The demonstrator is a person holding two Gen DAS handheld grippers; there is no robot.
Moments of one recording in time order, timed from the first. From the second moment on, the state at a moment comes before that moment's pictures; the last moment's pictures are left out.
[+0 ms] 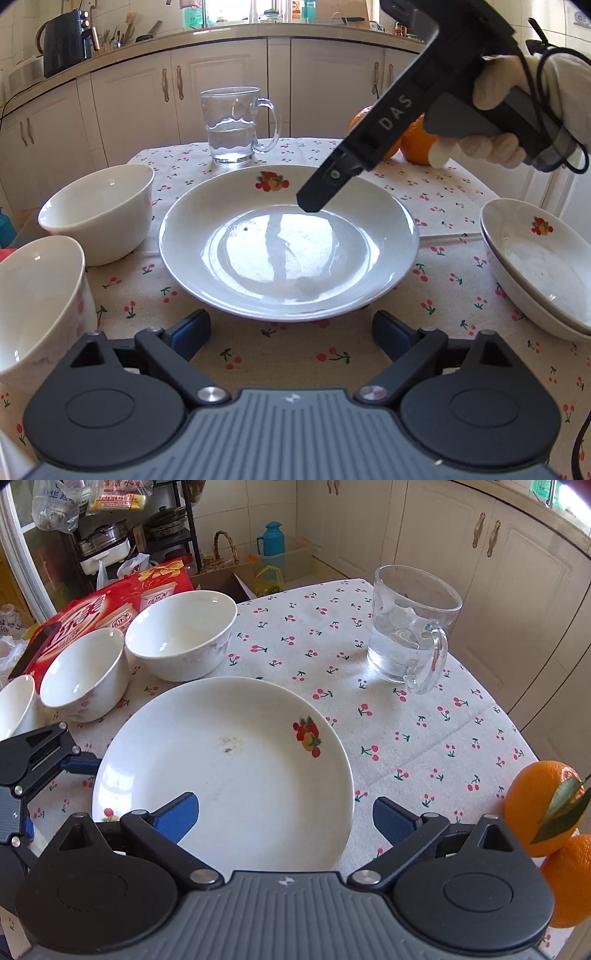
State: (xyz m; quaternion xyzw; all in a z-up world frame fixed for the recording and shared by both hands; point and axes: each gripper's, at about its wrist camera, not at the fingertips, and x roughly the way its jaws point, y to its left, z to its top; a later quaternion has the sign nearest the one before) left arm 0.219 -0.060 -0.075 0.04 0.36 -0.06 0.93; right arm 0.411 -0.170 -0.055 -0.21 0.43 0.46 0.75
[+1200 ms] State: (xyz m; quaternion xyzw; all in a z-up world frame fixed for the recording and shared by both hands) left arm 0.219 -0.059 -0.070 0.07 0.37 -0.08 0.92; right arm 0.451 -0.157 -0.077 -0.14 0.48 0.52 0.69
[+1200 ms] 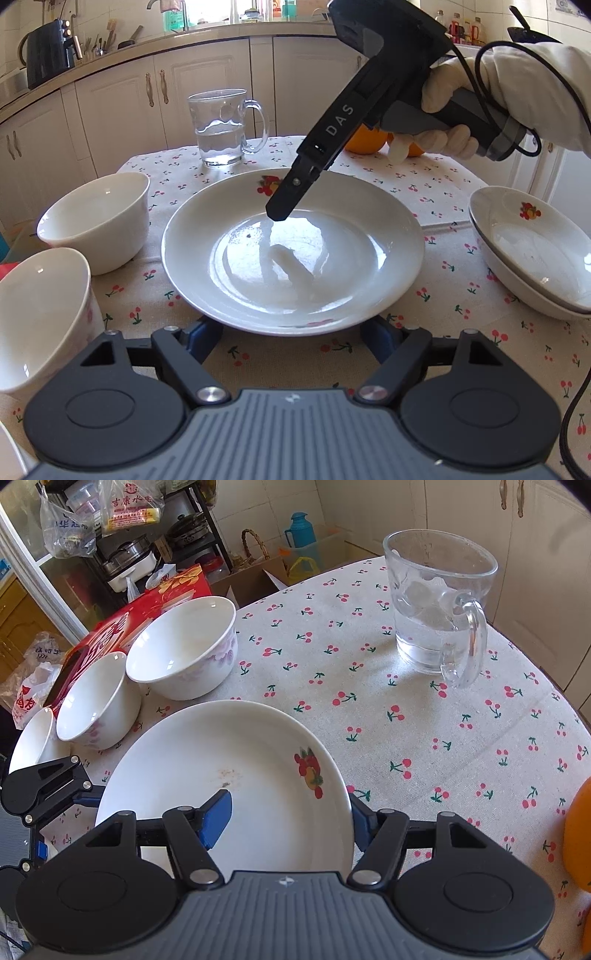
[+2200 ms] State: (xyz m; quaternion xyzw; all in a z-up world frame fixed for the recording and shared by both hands) left arm 0.149 -0.075 -0.024 0.11 0.38 -0.16 0.91; right arm 0.352 -0.210 -0.036 -0.10 0.48 0.50 0.72
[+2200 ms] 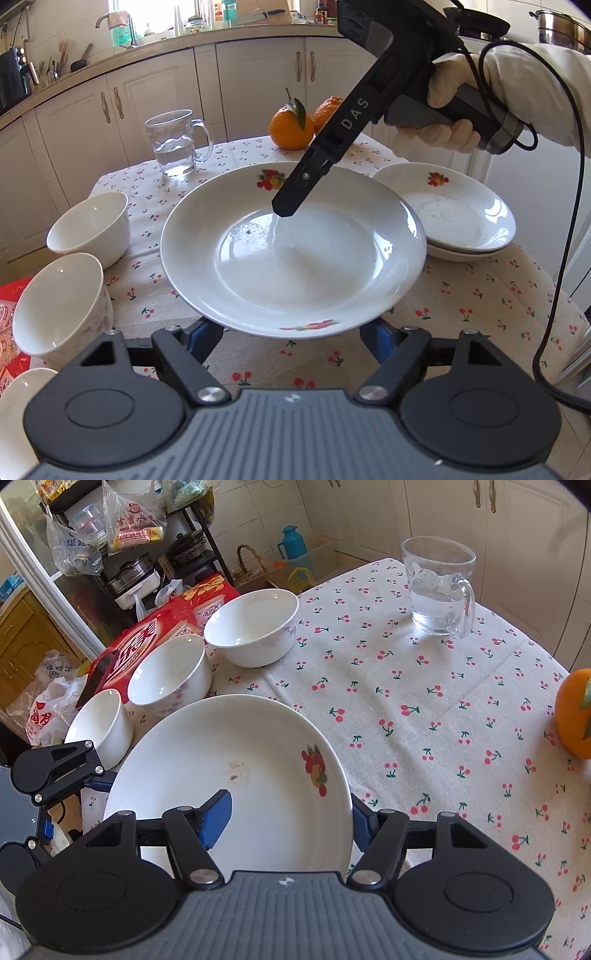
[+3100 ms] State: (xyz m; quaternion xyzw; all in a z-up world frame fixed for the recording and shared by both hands) left arm 0.150 -0.159 -0.022 0.14 0.38 -0.29 0.87; right arm 0.301 -0.347 -0.024 -0.05 0.48 0.40 0.78
